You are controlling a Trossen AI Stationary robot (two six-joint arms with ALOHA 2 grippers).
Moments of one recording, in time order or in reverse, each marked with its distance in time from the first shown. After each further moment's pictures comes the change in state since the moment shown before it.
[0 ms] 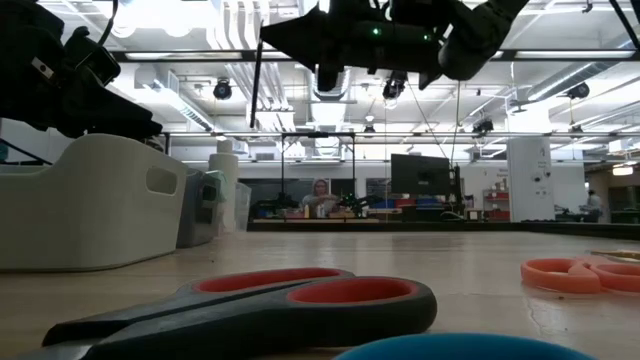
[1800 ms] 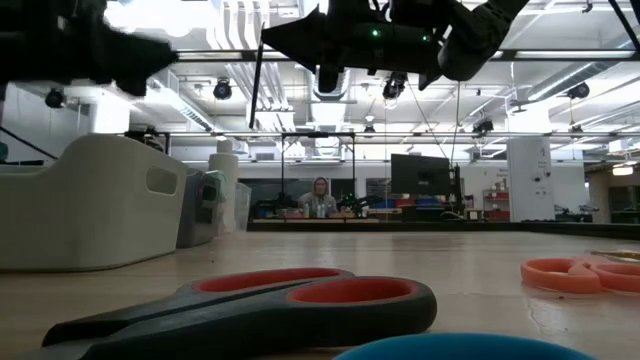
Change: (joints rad) left arm -0.004 0.107 0.104 0.288 -0.083 0.394; right arm -0.008 -0.001 0.000 -0.003 0.008 0.001
